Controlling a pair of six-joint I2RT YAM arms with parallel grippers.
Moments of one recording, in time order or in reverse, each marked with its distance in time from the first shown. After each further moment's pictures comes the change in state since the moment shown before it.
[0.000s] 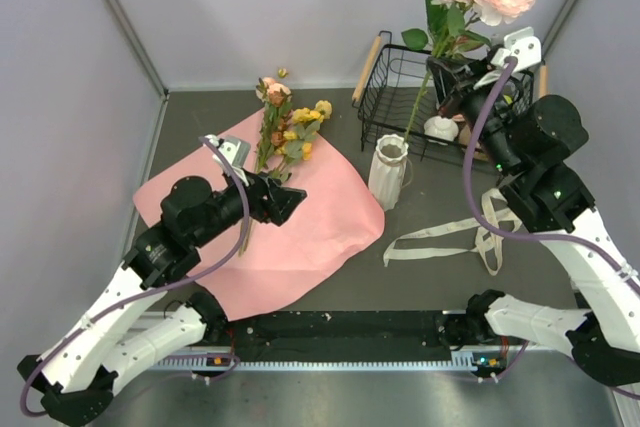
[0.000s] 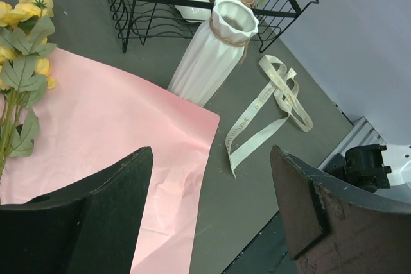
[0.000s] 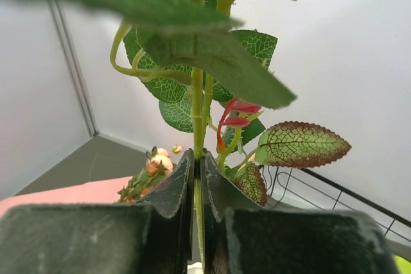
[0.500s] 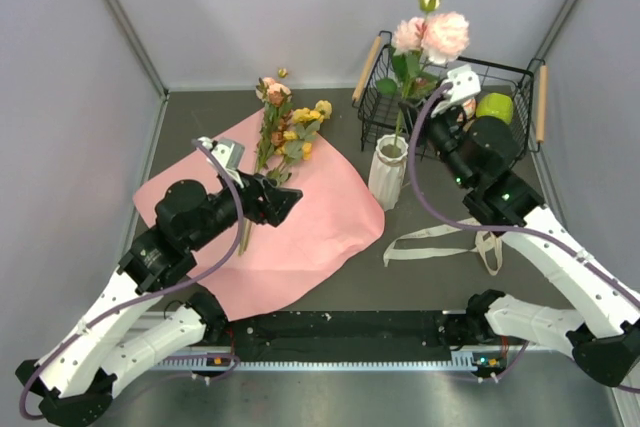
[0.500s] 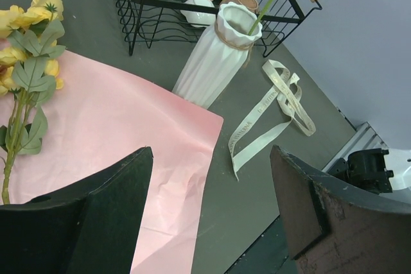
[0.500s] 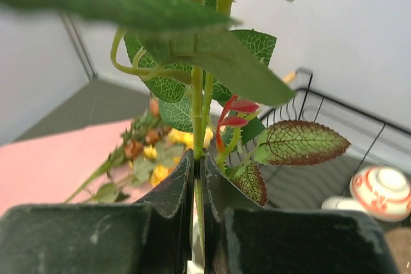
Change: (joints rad) left arm 0.000 -0.014 0.000 -0.012 -0.019 0.000; right arm -0.001 -0.005 -0.270 0.132 -0.005 0.078
